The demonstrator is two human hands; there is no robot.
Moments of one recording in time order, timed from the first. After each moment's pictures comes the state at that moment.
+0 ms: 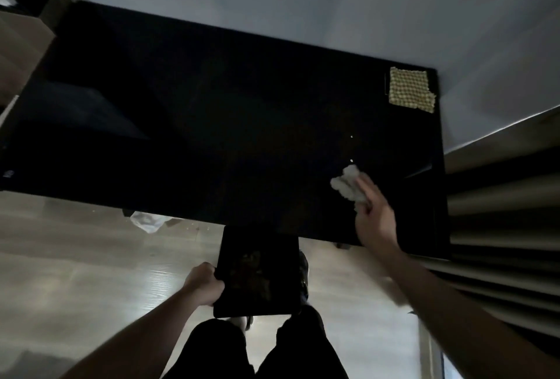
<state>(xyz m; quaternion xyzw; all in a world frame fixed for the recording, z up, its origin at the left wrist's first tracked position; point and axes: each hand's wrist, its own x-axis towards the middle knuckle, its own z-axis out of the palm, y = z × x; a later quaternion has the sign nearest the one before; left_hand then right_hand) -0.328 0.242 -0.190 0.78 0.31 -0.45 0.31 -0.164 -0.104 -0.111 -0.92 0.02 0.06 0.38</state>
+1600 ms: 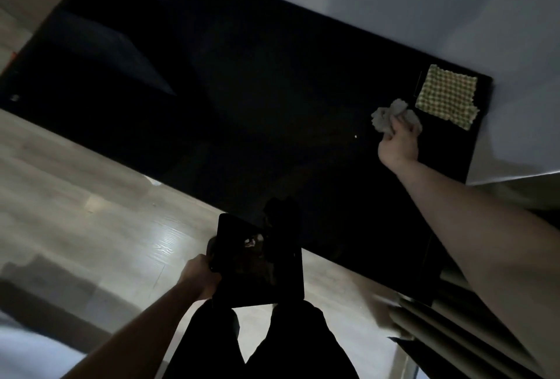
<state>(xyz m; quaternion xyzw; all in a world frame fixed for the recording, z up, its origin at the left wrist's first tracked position) -0.344 0.123 -0.225 0.73 0.45 -0.41 0.32 0.090 -0.172 -0.197 -0.96 -0.02 0.14 0.24</state>
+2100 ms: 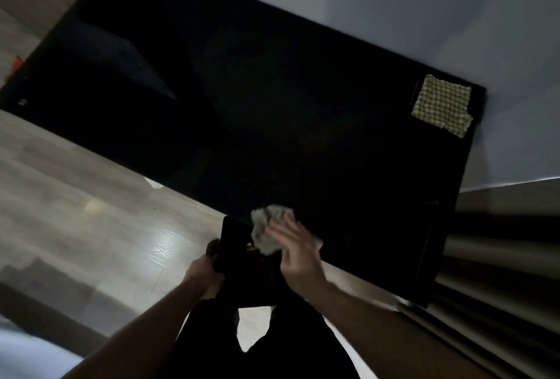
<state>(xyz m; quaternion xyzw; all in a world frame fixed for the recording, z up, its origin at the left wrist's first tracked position) -0.331 0.113 -0.209 0.75 0.43 -0.41 0.30 -0.204 -0.102 -0.192 -0.85 -0.28 0.25 0.36</state>
